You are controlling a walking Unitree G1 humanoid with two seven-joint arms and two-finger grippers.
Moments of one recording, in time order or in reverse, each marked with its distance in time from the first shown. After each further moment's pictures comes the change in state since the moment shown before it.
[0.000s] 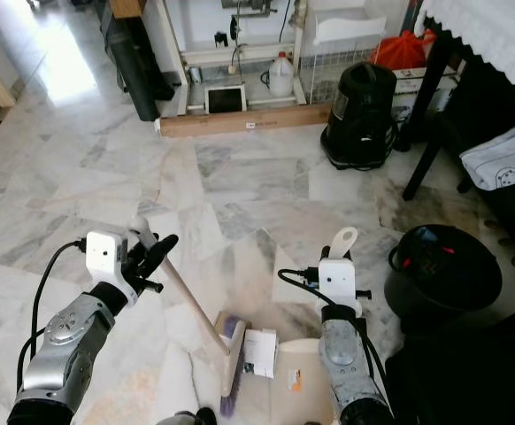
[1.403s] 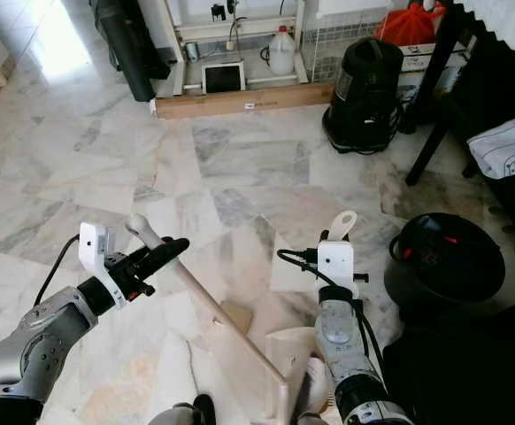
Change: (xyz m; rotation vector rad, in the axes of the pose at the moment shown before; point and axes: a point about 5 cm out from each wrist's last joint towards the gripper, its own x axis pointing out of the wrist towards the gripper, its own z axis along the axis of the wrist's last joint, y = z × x) left arm -0.002 0.001 0.031 -0.195 0.021 -0.209; right arm 0.024 0.002 0.017 0.040 -0.006 -0.030
